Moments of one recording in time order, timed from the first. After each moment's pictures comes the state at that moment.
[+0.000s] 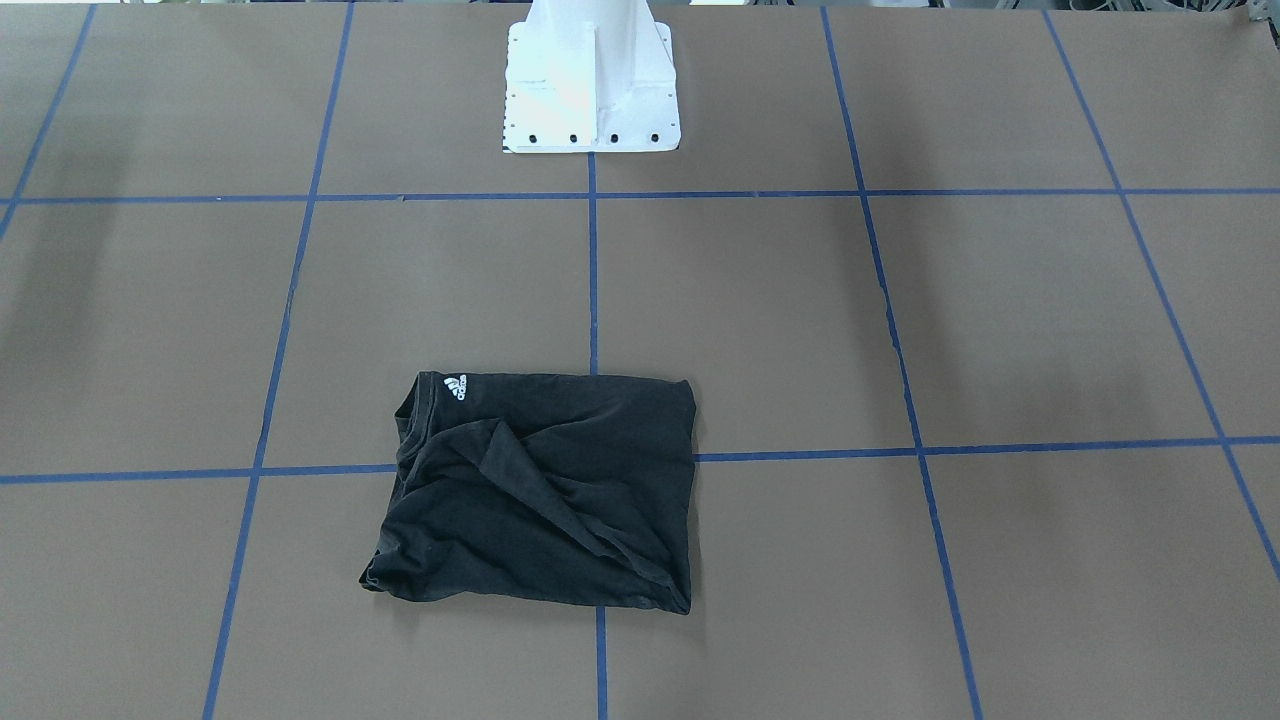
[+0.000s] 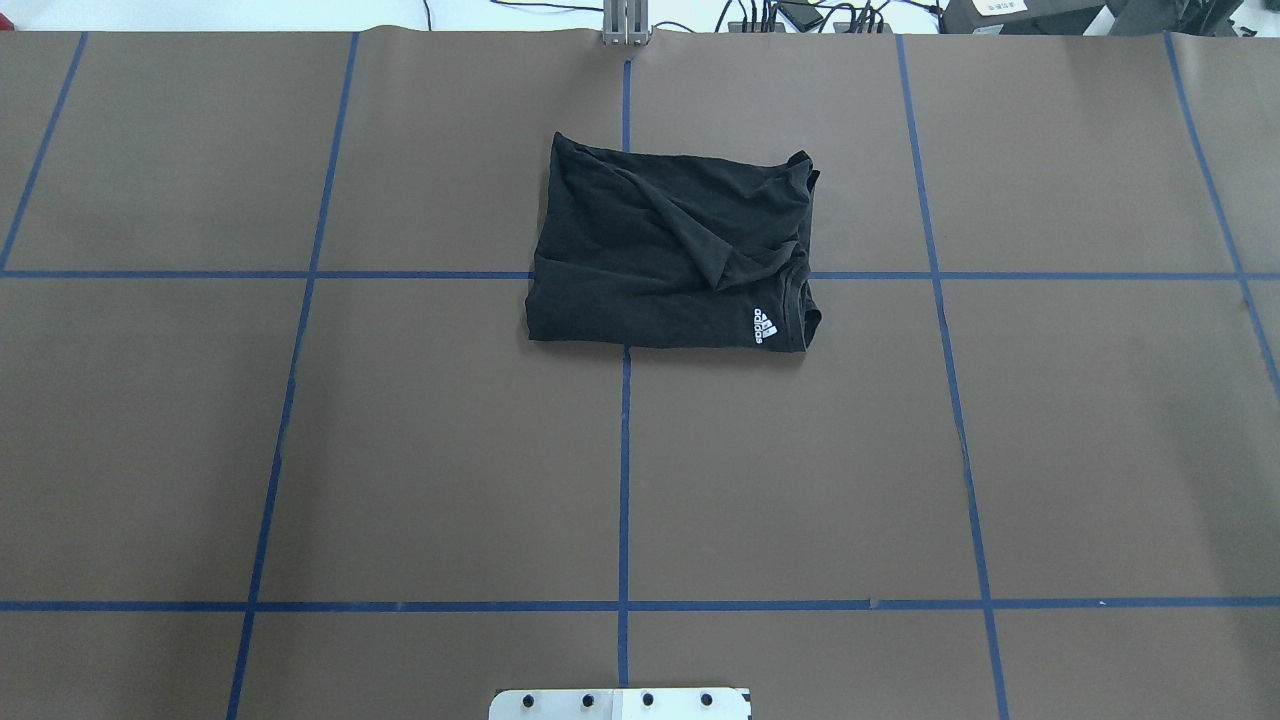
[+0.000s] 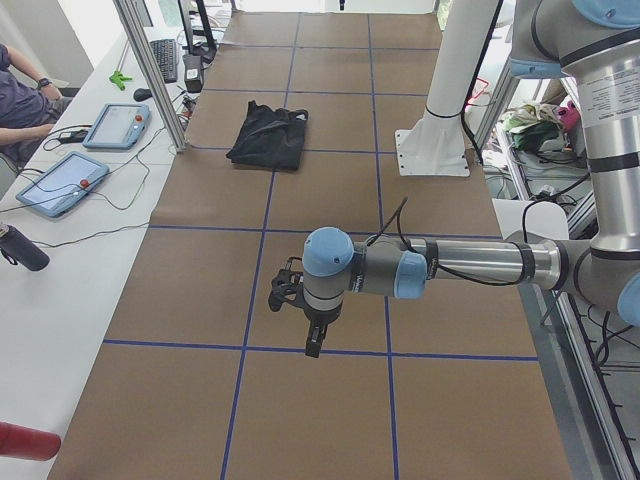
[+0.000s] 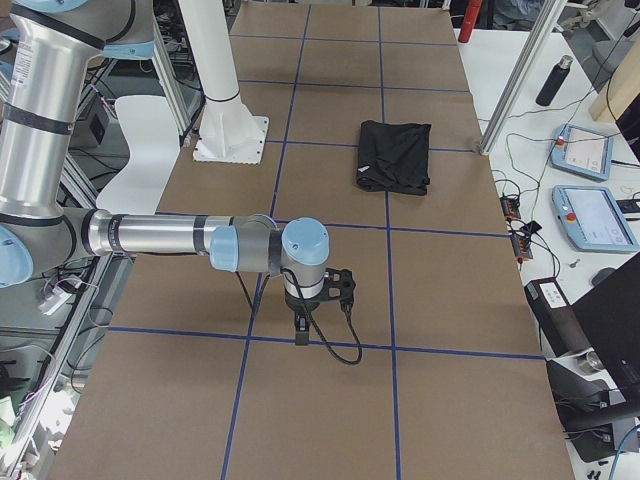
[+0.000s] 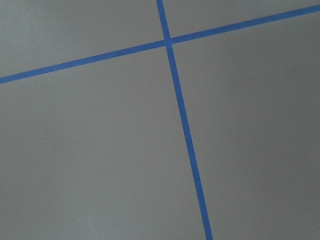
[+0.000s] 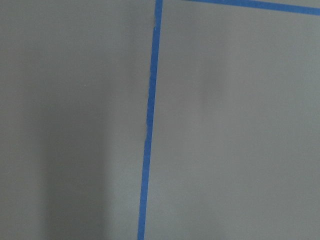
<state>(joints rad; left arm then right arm) -1.55 -1.30 -1.86 -1.66 -2.31 0.12 1.52 -1.88 1.90 -1.62 2.27 -0.05</state>
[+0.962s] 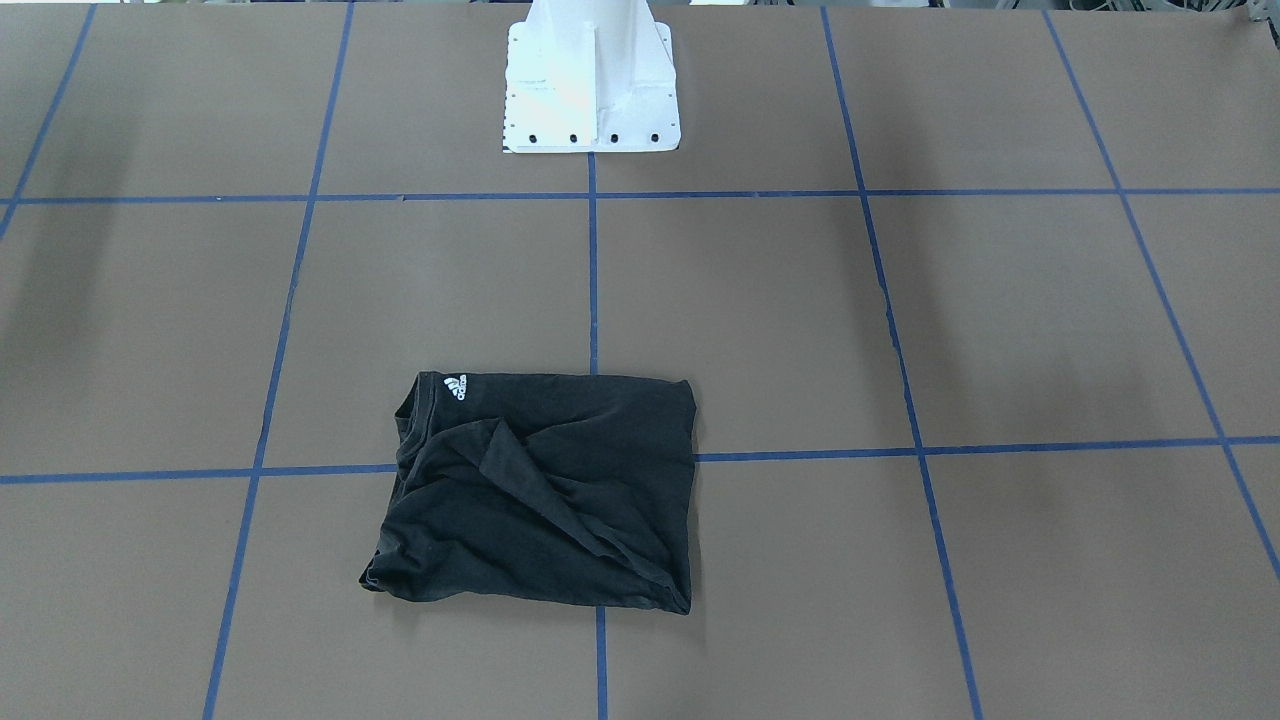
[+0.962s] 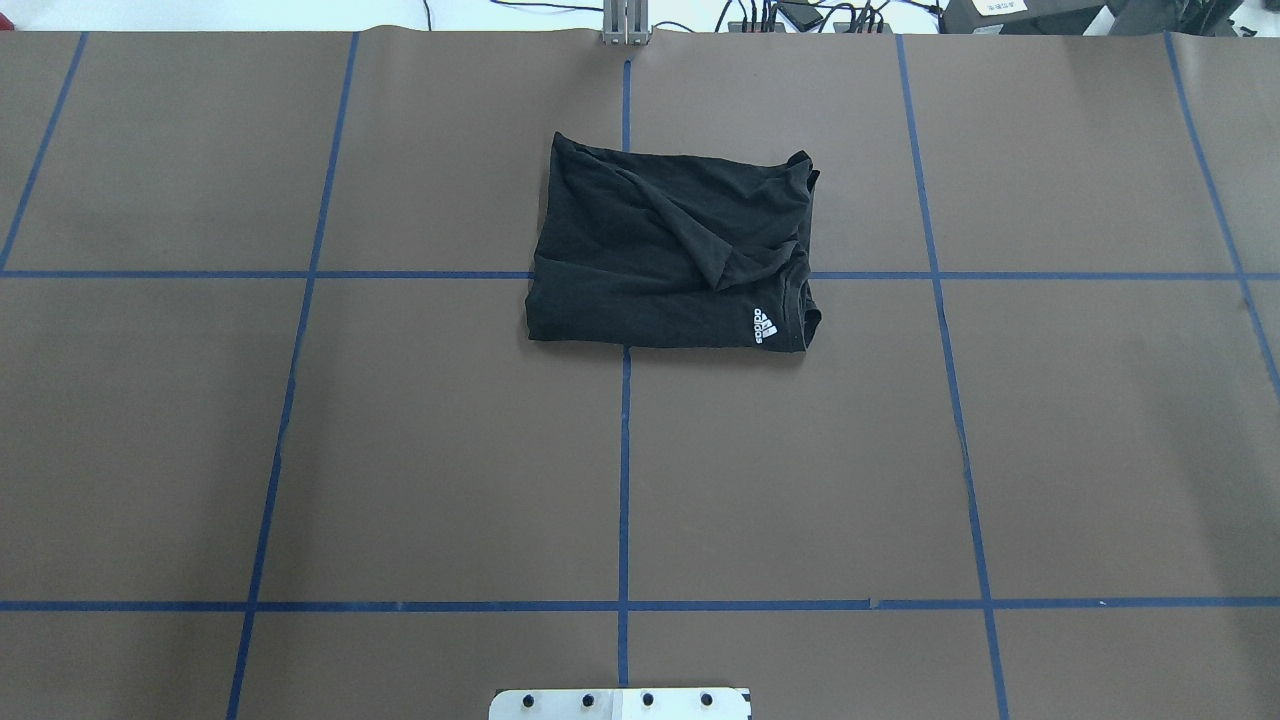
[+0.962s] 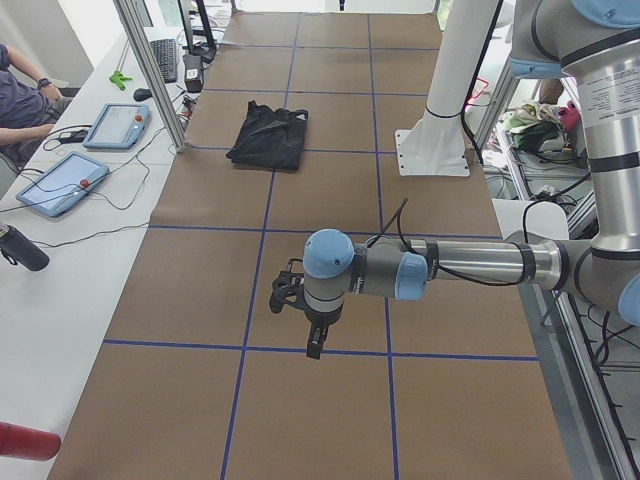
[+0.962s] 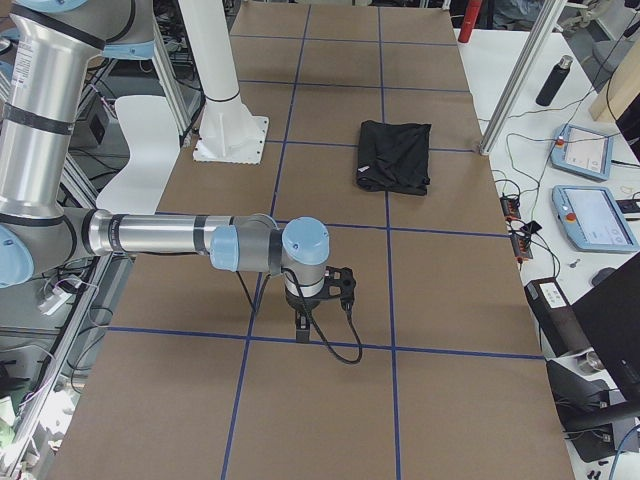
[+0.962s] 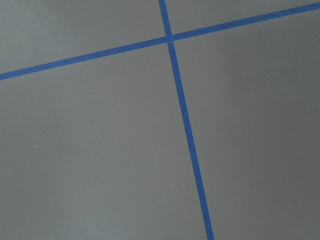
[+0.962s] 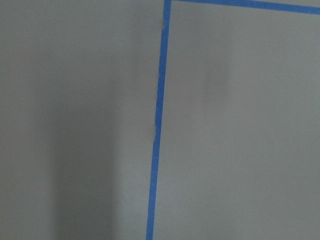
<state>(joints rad) -1.55 -1.30 -1.85 -1.66 -2.31 0.12 1.53 -1.88 1.91 -1.62 2.30 -0.04</state>
